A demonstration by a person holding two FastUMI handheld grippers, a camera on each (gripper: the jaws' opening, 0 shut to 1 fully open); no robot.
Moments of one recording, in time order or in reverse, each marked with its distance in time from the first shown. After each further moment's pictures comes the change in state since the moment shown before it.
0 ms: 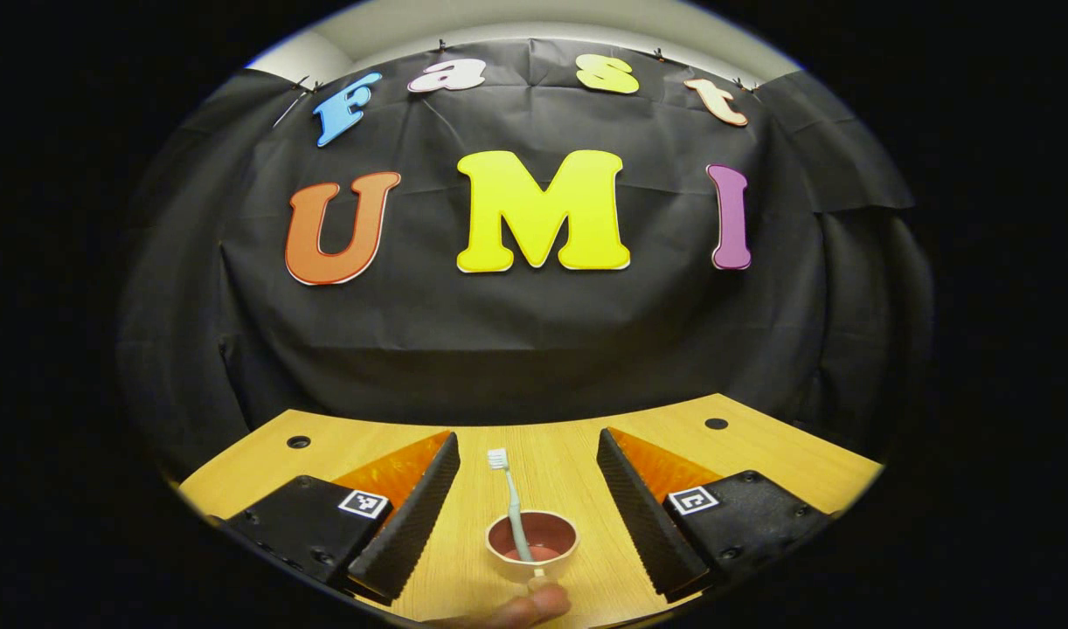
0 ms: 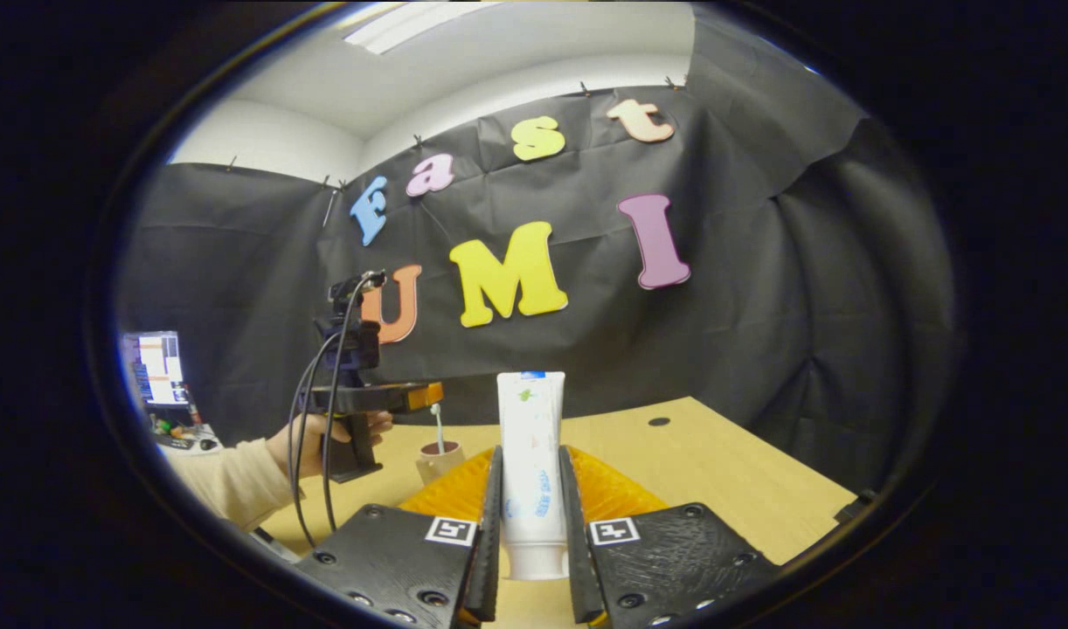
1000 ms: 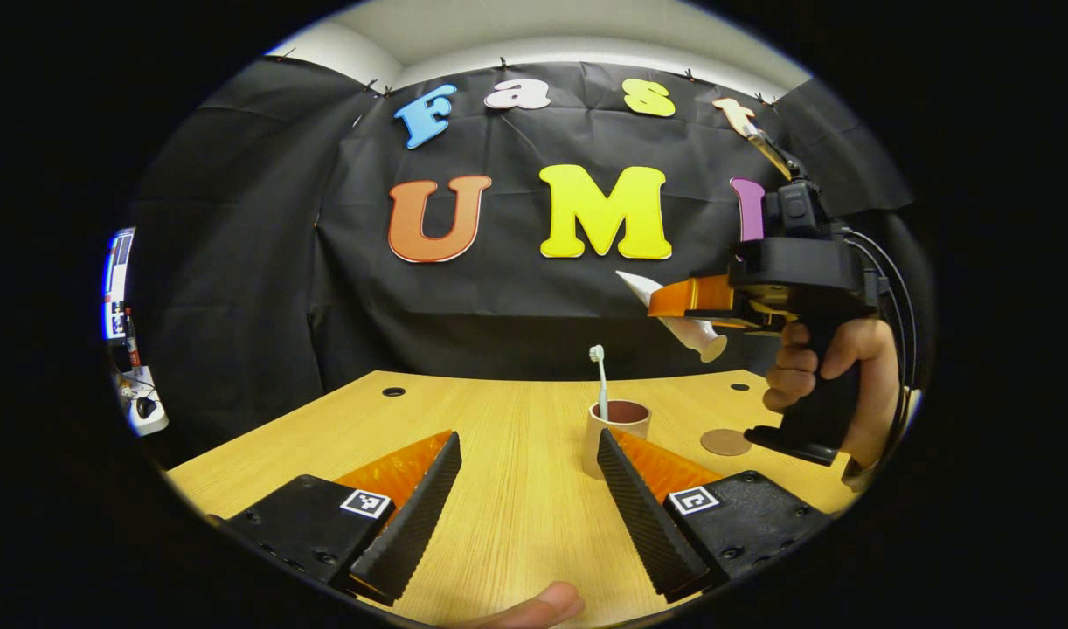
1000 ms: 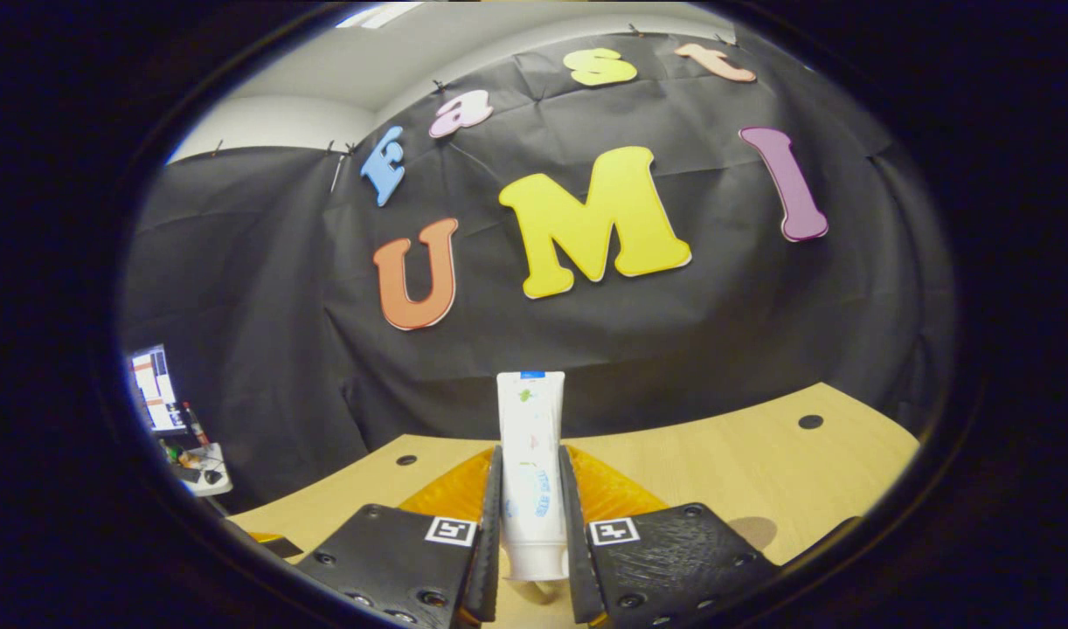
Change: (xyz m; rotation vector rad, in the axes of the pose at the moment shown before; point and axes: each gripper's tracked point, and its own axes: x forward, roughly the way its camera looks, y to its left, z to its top) left arm -0.165 0.085 -0.077 -0.061 -0.031 0.117; right arm 0.275 0.178 -0.049 0.034 0.149 0.106
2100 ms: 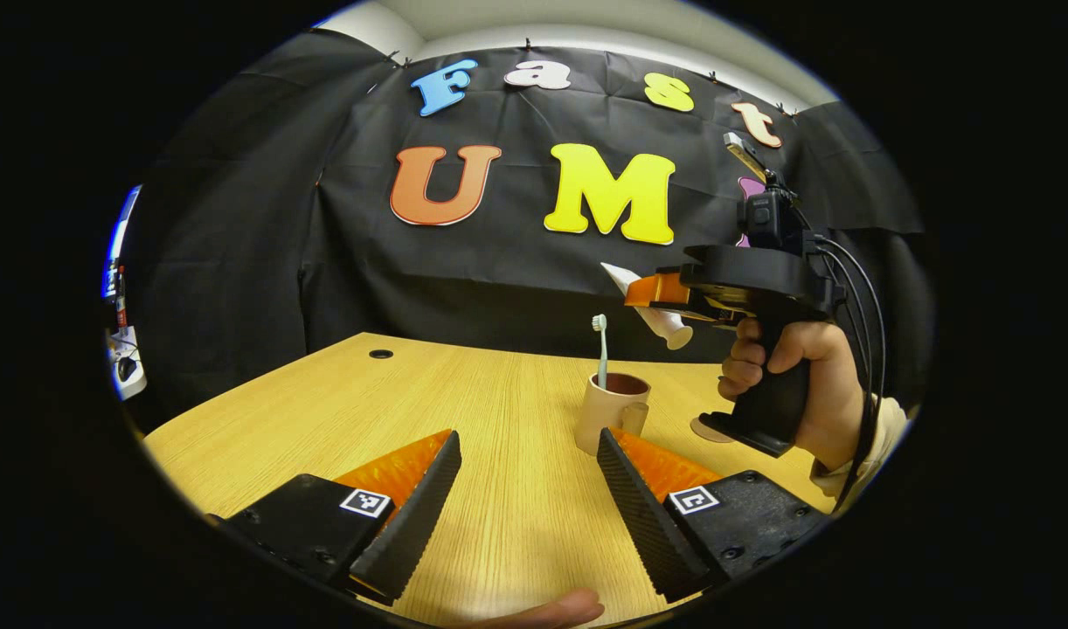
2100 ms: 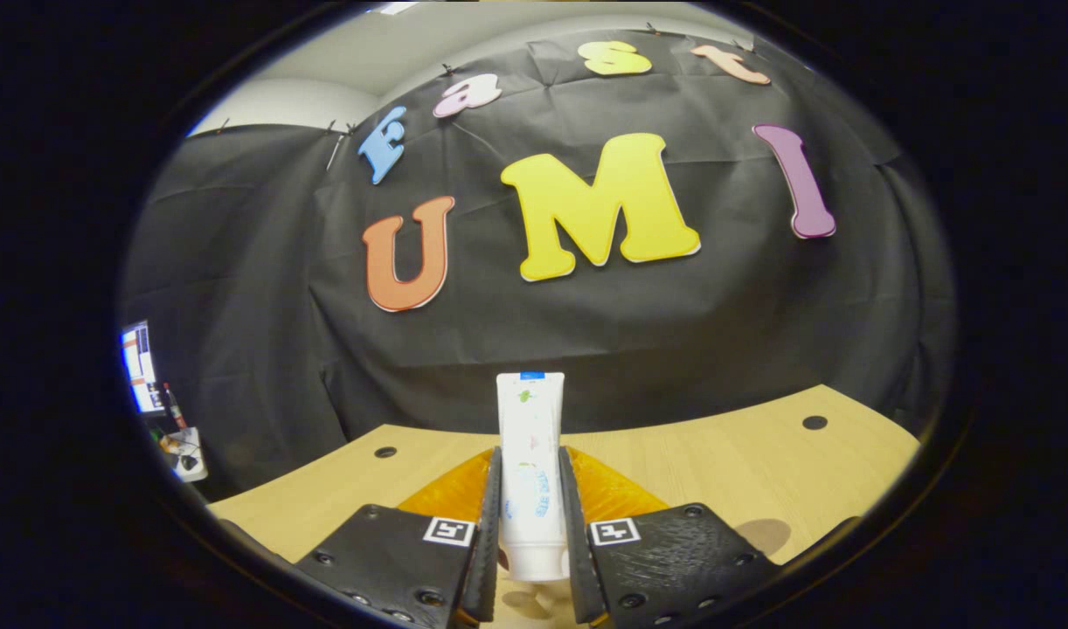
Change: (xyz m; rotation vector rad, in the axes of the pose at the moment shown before) left arm 0.002 -0.002 -0.034 -0.082 0.102 -0.049; right arm 0.041 0.003 -0.016 -0.053 0.004 -0.035
